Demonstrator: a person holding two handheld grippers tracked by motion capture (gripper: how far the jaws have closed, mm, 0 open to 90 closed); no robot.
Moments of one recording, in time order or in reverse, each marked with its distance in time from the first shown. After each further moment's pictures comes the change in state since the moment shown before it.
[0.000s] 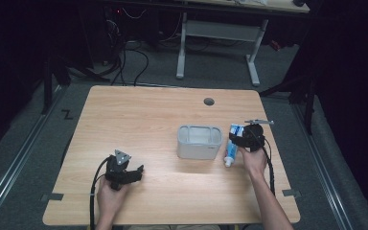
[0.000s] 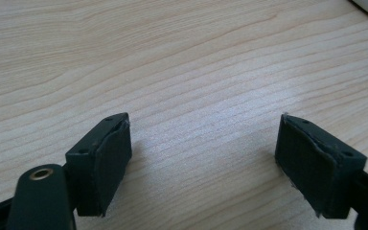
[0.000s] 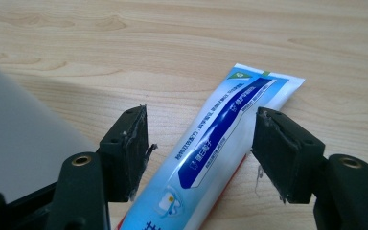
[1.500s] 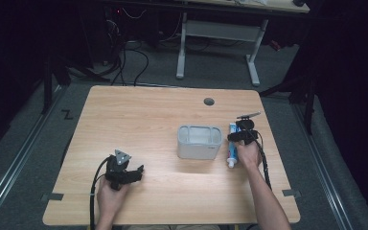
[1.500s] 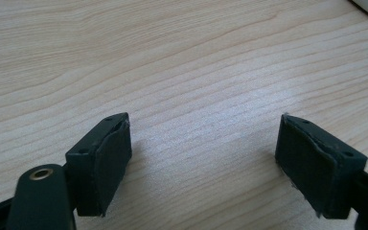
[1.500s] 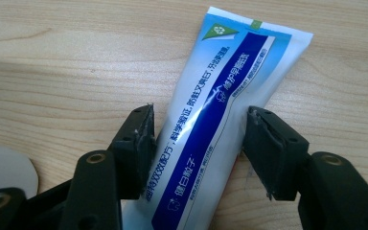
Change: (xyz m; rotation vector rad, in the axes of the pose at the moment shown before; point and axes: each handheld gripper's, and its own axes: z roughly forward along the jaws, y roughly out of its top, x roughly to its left) left arm 0.000 0.000 0.000 0.000 -0.001 0.001; right arm -0.003 0.018 0.048 0.274 -0.109 0.043
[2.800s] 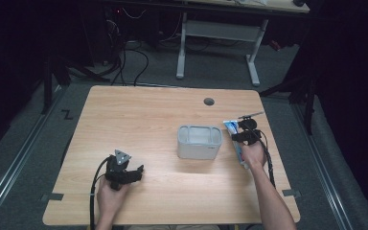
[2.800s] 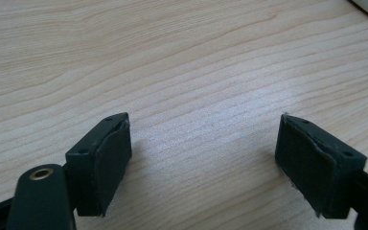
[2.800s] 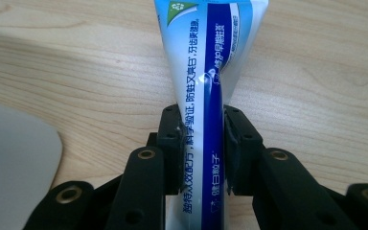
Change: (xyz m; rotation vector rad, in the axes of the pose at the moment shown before) left arm 0.000 0.000 0.000 0.000 -0.001 0.000; right arm -0.005 -0.002 -0.016 -0.019 0.064 -0.091
